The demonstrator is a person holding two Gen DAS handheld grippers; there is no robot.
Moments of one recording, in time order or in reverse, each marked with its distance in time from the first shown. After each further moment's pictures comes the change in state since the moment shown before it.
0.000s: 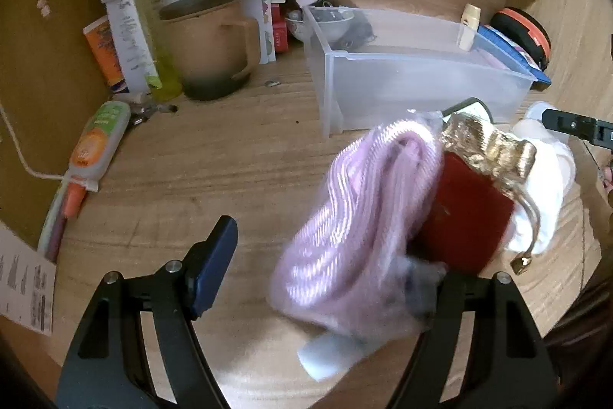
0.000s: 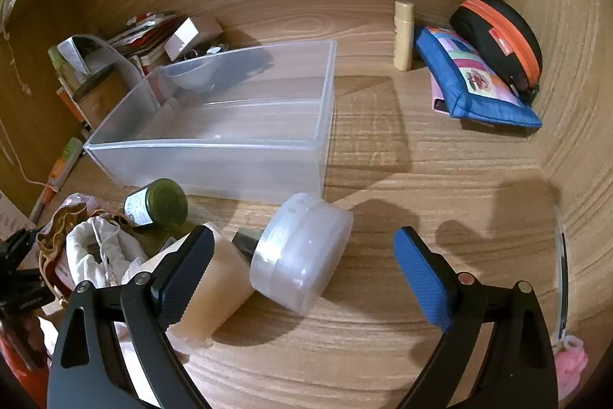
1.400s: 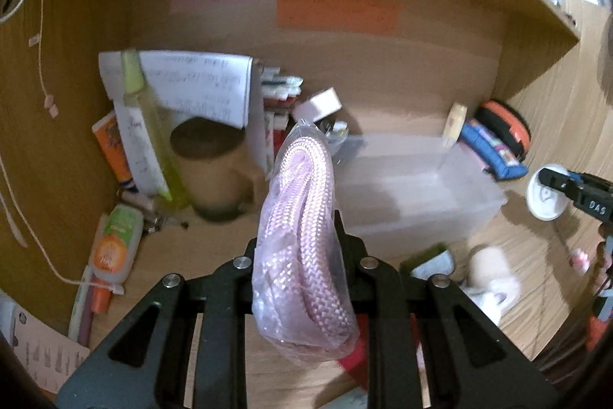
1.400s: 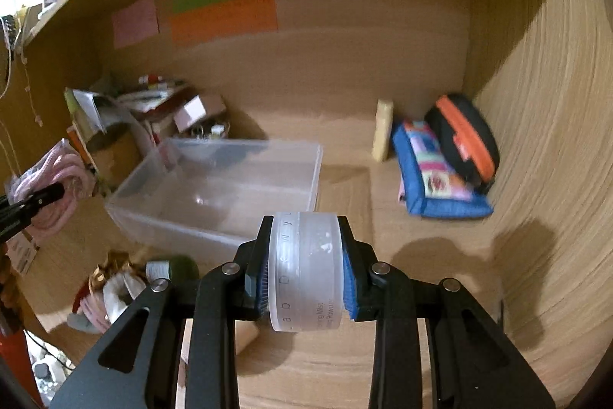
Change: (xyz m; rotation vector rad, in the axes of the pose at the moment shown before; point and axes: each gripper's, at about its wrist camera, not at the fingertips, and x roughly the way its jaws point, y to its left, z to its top) left arm -0.059 0.012 0.087 -0.055 -0.239 -0.075; right arm -0.072 0.010 0.042 -0.061 -0.220 -0.071
